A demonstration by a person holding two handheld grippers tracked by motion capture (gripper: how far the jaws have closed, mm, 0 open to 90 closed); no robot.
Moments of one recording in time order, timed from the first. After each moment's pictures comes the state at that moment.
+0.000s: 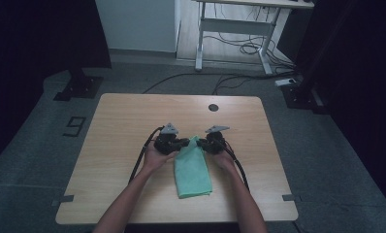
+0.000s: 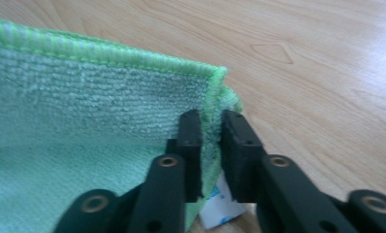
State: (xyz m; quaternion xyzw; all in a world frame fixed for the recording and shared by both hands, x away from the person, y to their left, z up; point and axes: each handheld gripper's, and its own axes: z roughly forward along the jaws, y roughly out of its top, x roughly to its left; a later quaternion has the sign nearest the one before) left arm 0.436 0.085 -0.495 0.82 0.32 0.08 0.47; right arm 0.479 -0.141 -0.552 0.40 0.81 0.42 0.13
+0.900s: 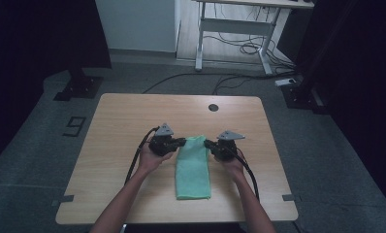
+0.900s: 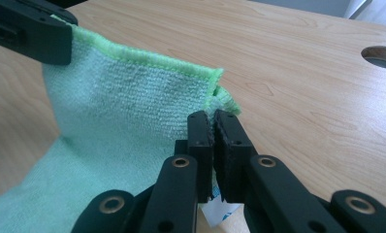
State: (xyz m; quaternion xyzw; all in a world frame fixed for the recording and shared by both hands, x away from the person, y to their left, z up) left arm 0.421 0.099 -0.483 0.82 0.30 0.11 0.48; right arm 0.428 -0.171 -0.522 0.37 0.77 0.49 0.17
